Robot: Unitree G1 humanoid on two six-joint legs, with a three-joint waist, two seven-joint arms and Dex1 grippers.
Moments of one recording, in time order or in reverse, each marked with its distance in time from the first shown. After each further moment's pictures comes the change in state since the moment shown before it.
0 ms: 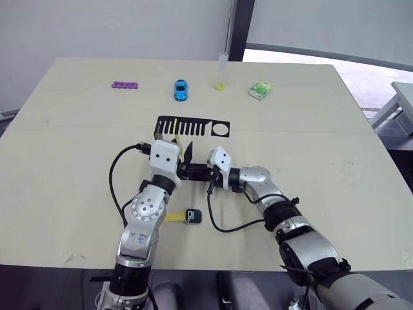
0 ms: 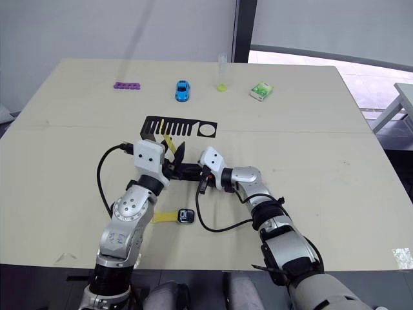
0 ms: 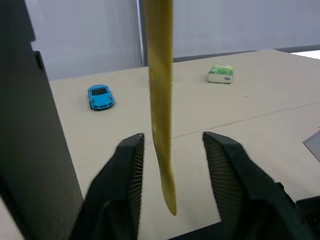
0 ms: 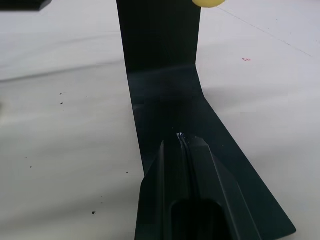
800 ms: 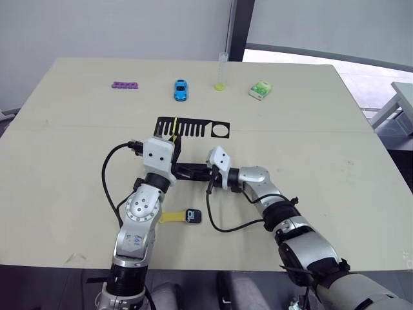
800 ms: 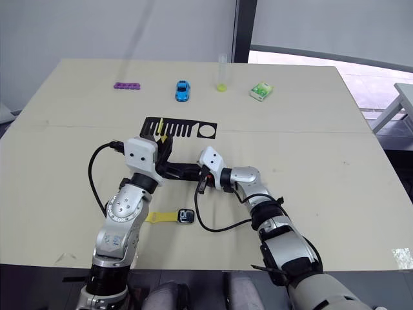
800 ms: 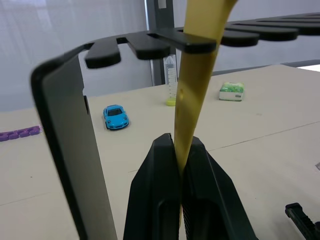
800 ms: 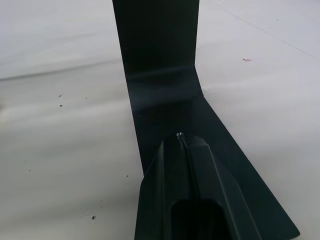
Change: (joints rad) left arm 0.023 0.024 0.025 -0.008 0.009 -0.085 -0.014; right arm 0.001 0.002 -0.002 -0.003 -0.005 0.015 -0.014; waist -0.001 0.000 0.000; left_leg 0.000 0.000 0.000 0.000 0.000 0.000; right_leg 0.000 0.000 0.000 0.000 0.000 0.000
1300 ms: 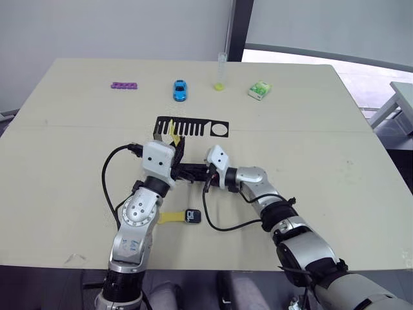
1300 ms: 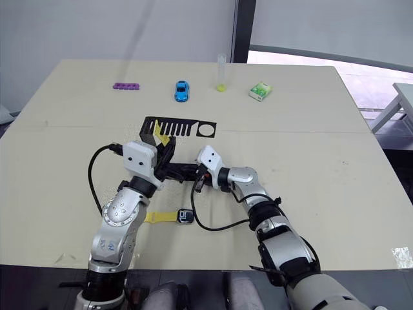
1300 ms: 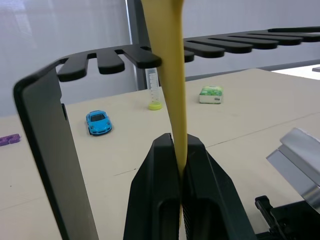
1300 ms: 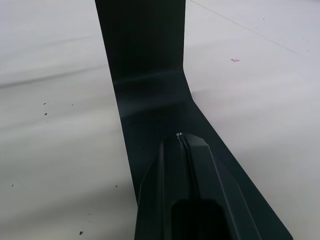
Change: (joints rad) left arm 0.052 0.042 0.008 -0.062 -0.045 -0.008 -0.095; right arm -0.004 0.016 0.000 0.004 -0.002 0.021 -0.056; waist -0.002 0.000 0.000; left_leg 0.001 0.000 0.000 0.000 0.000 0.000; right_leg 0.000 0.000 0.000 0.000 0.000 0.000
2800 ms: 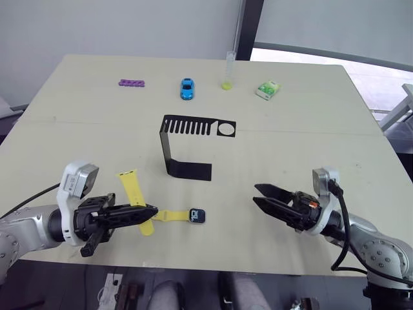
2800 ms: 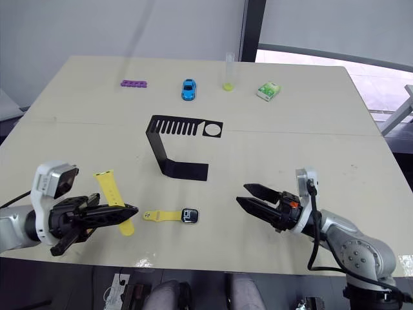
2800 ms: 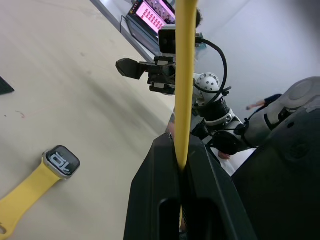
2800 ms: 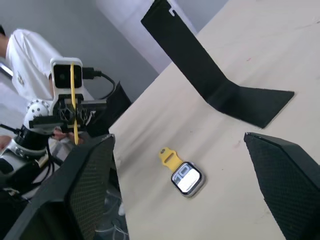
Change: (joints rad) left arm 0.194 0.854 0.410 -0.007 -1.373 0.745 -0.777; right arm 0.794 -0.415 -0.462 -1.336 1.081 1.100 -0.131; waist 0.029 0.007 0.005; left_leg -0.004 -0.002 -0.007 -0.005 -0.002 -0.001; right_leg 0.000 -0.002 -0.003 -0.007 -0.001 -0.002
